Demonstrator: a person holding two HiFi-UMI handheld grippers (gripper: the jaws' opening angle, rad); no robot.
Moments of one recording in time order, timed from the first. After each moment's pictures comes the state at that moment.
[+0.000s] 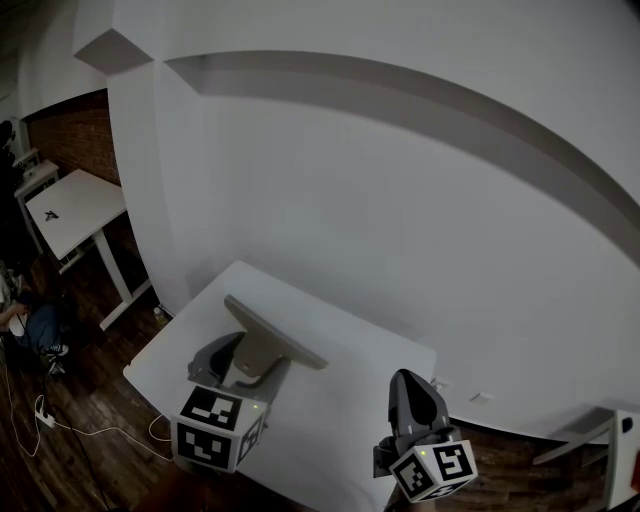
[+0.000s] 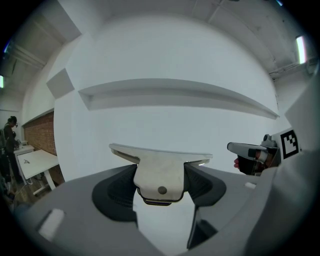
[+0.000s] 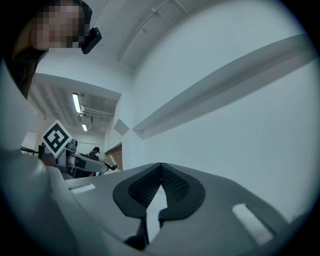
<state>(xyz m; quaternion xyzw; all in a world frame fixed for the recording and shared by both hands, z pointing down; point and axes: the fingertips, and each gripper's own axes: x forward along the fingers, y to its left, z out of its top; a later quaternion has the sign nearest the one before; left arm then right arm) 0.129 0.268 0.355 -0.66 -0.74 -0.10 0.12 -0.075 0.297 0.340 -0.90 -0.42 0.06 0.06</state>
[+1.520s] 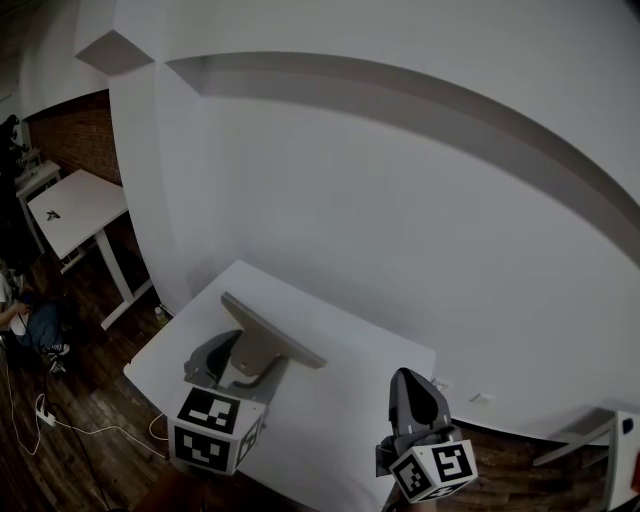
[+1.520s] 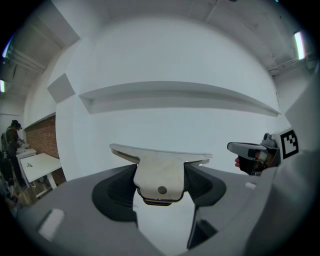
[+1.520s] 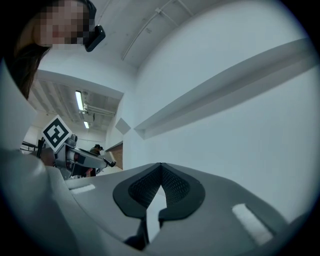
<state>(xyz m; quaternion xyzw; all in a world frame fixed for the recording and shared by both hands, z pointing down) 0.127 0.261 0.345 -0.67 -0.73 -0.08 0.12 -0.077 0.294 0.334 -0.90 -0.42 0.05 0.04</state>
